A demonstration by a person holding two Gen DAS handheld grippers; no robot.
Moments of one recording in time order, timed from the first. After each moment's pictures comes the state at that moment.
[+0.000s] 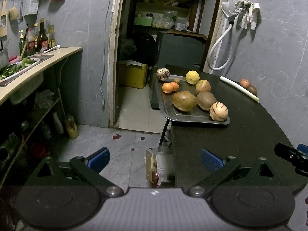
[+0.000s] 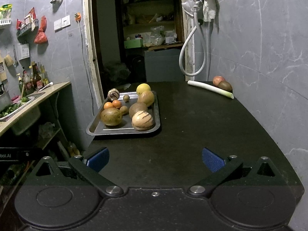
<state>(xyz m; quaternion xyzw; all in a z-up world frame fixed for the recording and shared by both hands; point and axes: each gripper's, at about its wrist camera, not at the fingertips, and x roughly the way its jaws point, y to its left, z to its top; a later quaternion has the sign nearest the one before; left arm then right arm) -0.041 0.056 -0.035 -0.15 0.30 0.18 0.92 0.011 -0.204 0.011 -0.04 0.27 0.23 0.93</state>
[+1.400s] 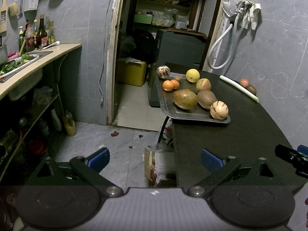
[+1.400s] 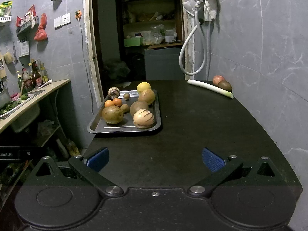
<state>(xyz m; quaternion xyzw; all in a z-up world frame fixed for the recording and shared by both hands) -0.039 0.053 -0.040 -0.16 0.30 0.17 0.92 0.012 -0.204 0.009 -0.05 0.27 0.23 0.93</state>
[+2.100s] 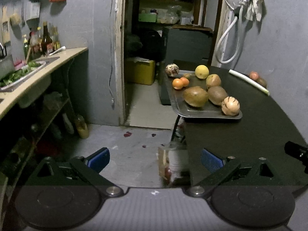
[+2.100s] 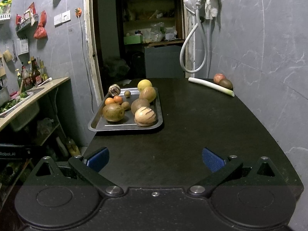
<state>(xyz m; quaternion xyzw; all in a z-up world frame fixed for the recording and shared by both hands) -0.035 0.051 -0.038 -0.12 0.32 0.21 0.92 0.010 -0.202 0.003 -0.05 0.27 0.23 0.93</state>
